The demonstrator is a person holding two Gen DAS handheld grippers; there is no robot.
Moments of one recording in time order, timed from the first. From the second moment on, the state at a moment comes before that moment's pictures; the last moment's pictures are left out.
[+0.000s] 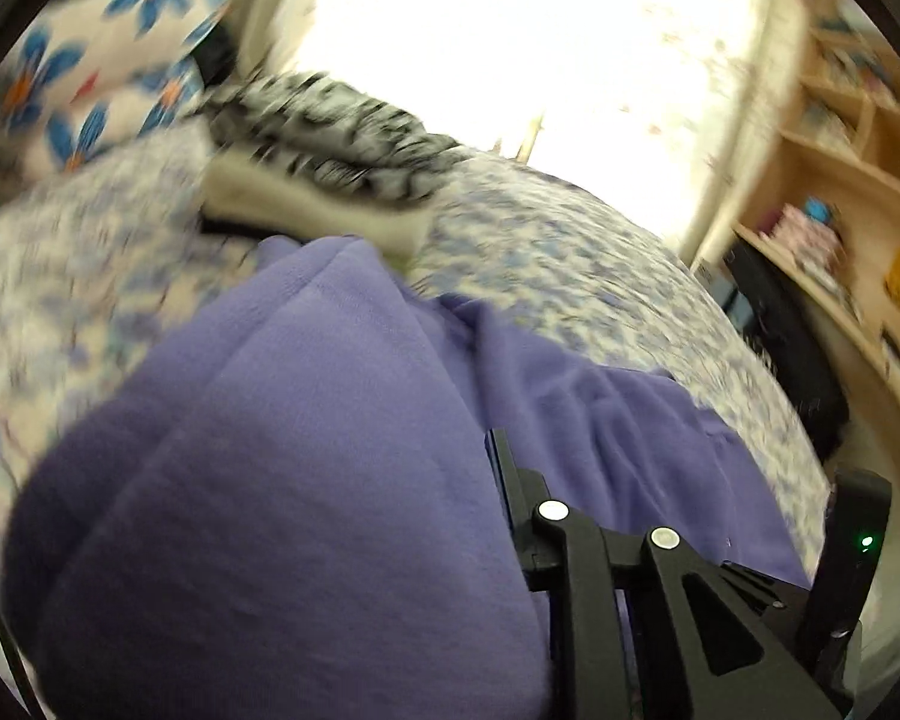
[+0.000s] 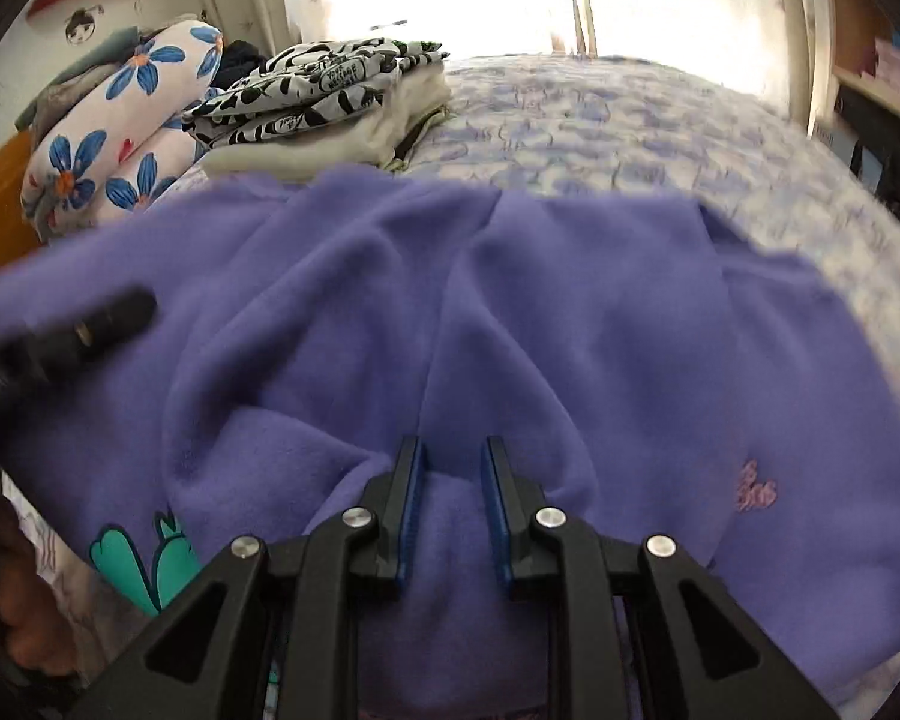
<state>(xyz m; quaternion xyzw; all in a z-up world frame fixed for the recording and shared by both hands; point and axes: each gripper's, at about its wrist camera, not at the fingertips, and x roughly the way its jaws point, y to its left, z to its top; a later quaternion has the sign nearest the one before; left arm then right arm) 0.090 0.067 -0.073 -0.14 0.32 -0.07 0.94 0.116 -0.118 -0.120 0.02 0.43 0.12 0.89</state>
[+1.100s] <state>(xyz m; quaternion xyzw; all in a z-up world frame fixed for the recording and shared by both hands) 0.073 -0.261 -0.070 0.23 0.30 -0.23 0.89 -0.021 -0.382 -0.100 0.31 0.35 -0.07 0.88</state>
